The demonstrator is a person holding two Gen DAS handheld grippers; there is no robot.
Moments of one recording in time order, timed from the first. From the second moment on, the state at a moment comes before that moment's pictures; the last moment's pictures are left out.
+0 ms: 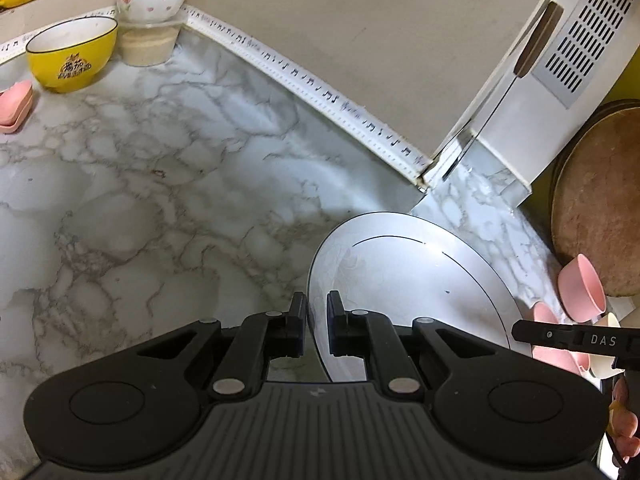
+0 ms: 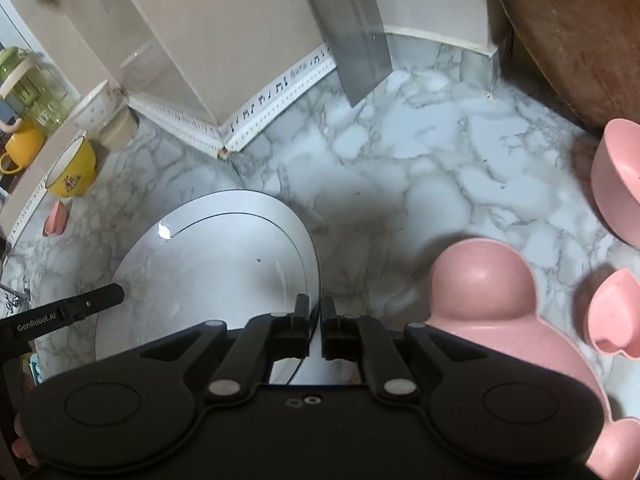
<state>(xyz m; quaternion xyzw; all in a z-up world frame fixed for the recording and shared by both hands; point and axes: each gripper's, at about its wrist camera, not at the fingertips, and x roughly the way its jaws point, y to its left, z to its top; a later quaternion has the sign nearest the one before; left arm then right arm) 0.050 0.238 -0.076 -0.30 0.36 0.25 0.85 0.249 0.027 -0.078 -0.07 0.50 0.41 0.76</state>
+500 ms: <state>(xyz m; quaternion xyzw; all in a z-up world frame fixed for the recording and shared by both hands) 0.053 0.239 -0.088 -0.30 0.37 0.26 0.84 0.250 0.035 -0.090 -0.09 0.51 0.41 0.75</state>
